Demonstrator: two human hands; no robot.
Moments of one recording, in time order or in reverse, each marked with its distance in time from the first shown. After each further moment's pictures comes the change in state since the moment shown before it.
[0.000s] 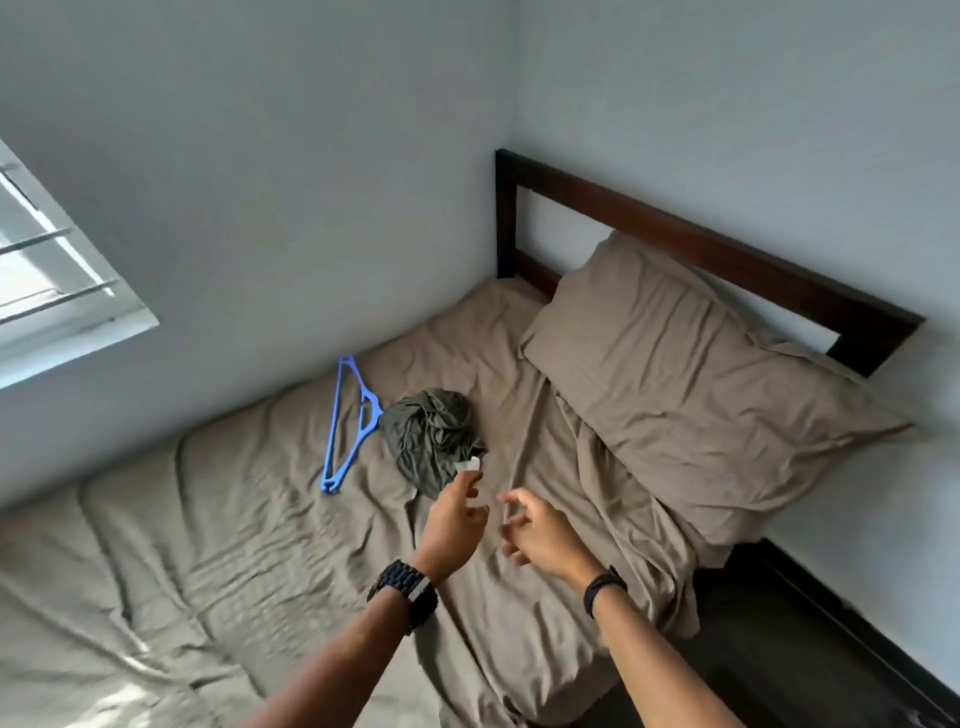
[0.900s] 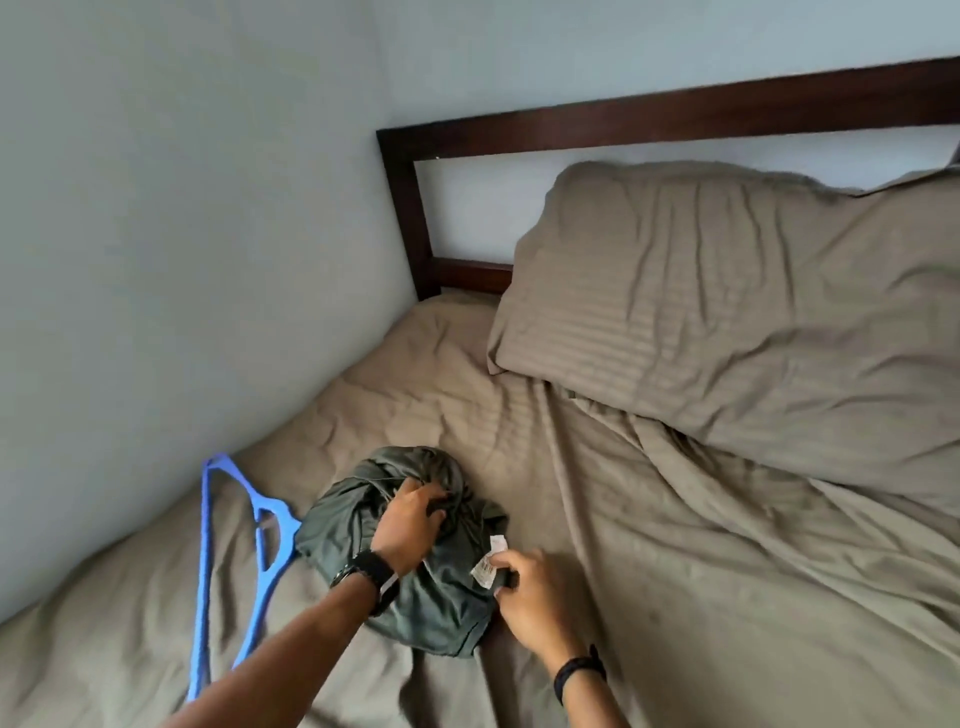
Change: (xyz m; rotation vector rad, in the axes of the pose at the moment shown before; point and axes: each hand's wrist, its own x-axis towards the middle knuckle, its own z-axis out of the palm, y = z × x) left_hand 0.383 -0.274 0.027 0.565 -0.099 0.407; right_hand 0.350 0.174 0.154 -0.063 0.504 0.022
